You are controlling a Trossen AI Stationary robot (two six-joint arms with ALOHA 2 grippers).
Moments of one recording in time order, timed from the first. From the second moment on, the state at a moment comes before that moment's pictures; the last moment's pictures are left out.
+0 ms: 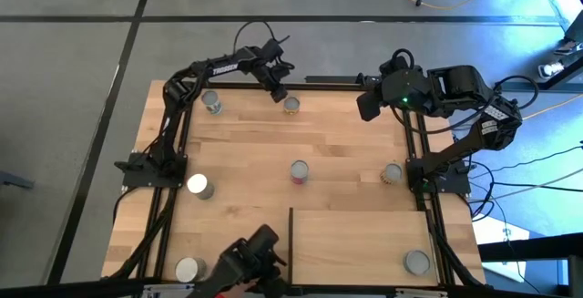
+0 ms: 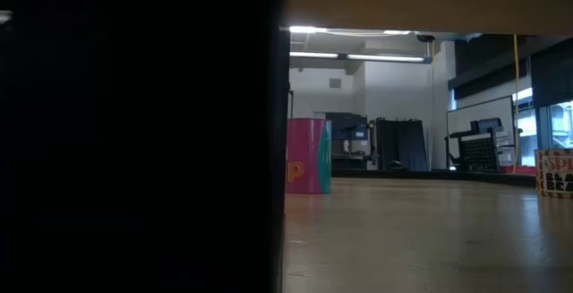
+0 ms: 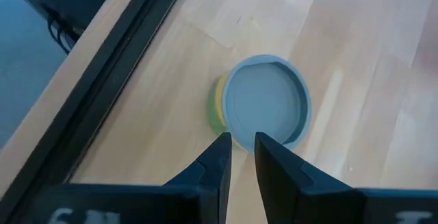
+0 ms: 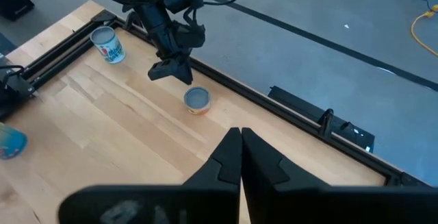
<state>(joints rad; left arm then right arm) 0.80 2.17 1.71 -0.69 0.45 0.17 -0.01 1.44 2.04 -1.52 0.66 0.75</state>
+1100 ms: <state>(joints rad) 0.78 2.17 1.70 -0.65 0.38 0.20 -0.01 1.44 2.04 -1.51 0.66 0.75</state>
